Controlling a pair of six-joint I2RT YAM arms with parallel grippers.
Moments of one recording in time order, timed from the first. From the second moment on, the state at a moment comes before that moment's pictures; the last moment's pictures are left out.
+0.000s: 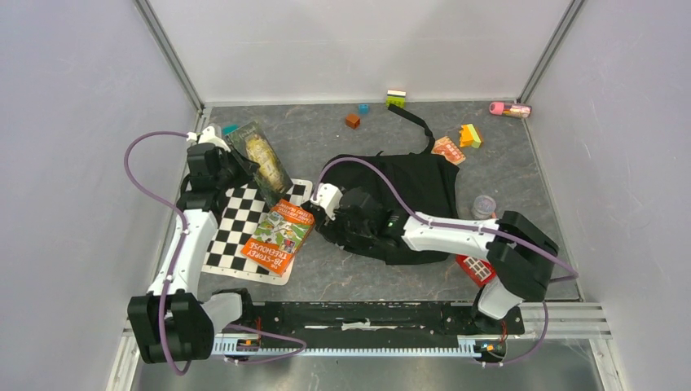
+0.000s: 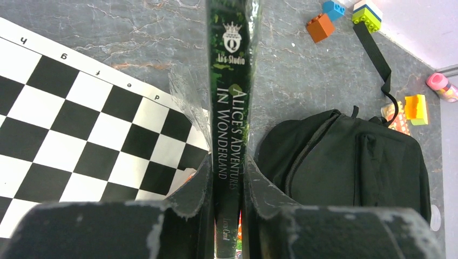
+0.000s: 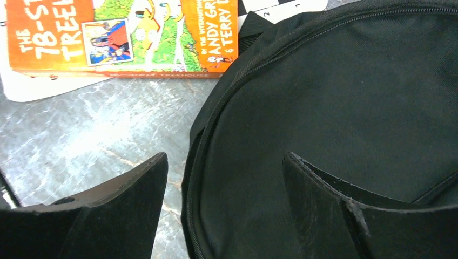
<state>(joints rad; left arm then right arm) 0.07 1.11 0.85 -0.23 0.20 -0.47 1.03 1.60 0.97 0.02 0.06 -0.10</state>
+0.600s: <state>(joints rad) 0.08 1.12 0.85 -0.20 0.24 -0.47 1.09 1.75 1.07 -0.04 0.36 -0.20</state>
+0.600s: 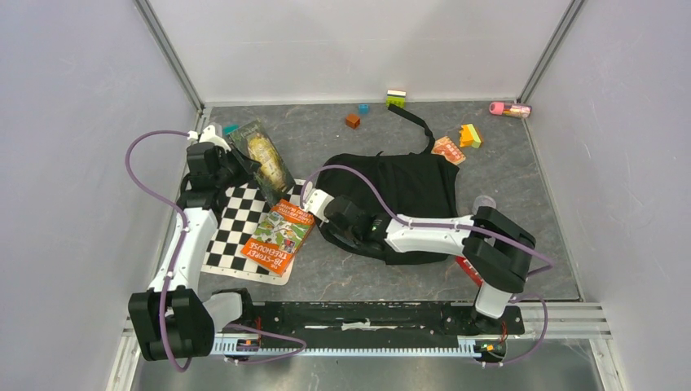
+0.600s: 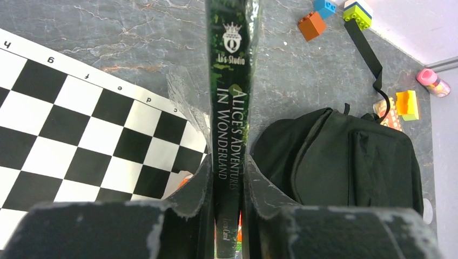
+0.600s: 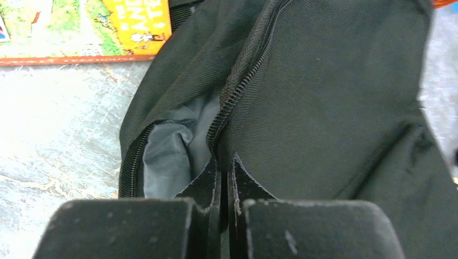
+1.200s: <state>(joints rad) 0.08 1.12 0.83 -0.18 0.32 -0.47 1.26 1.55 1.03 0.02 1.01 -0.61</state>
